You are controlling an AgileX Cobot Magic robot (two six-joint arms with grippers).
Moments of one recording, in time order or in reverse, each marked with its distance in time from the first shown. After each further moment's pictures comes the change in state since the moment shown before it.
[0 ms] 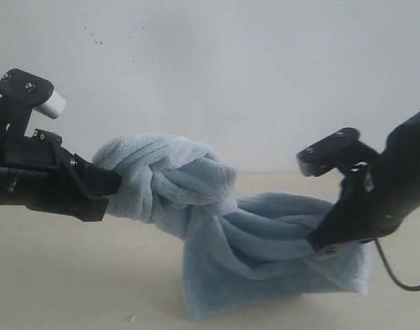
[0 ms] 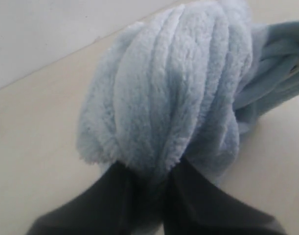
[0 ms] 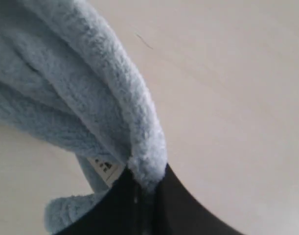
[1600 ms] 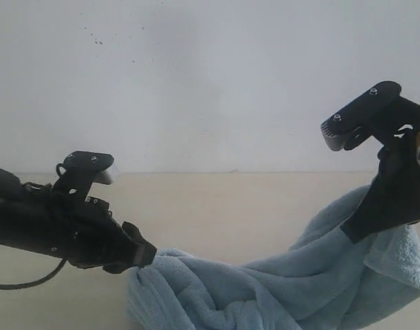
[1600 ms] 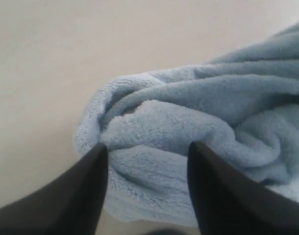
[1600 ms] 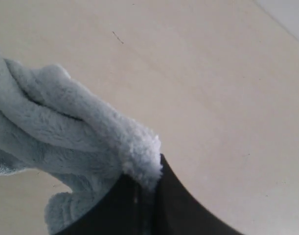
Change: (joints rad) left arm -0.053 0.293 -0.029 0.083 0.024 -0.253; right arm 0.128 -0.249 0.000 -0.162 0.242 0.057
